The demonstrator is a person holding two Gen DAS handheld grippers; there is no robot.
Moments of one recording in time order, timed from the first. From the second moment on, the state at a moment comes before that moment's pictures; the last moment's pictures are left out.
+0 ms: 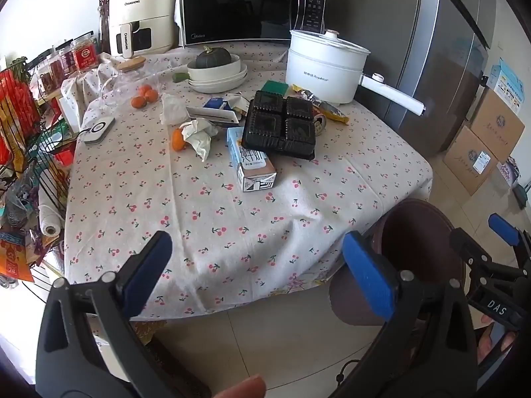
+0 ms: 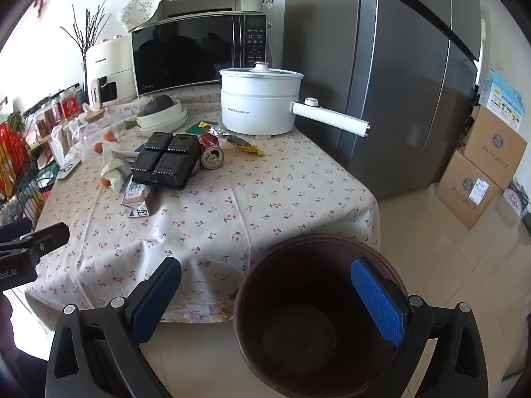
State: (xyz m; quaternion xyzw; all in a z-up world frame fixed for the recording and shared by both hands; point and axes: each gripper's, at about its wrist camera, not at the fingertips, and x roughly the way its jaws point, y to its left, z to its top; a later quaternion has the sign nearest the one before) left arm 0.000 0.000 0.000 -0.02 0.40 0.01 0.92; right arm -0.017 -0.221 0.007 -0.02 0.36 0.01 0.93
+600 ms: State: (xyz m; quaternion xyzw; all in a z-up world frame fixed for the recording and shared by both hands) left arm -0.003 0.003 -0.005 -0.02 0.41 0.01 0.91; right arm -0.016 -0.222 0.005 -0.02 0.36 -0.01 0.93
